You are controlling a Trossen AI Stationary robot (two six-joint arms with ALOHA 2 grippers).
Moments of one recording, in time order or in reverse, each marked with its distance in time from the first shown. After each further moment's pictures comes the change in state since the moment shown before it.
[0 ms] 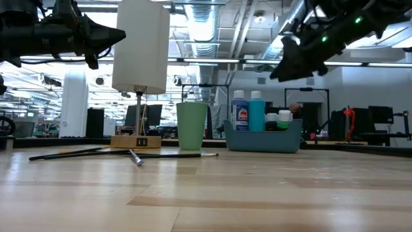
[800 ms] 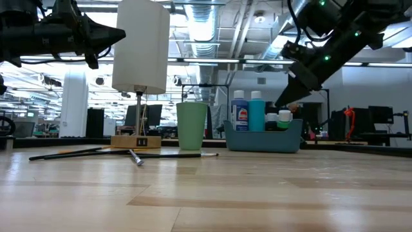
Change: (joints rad) left arm 0.000 0.000 0.000 0.006 0.000 0.000; right arm 0.005 0.133 0.000 -0.105 -0.213 -0.116
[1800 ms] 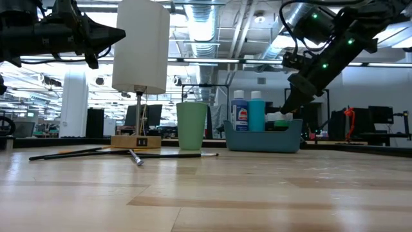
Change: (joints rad) left arm 0.000 0.000 0.000 0.002 0.000 0.000; right arm -0.113 0.000 0.000 -0.069 -0.018 -0.019
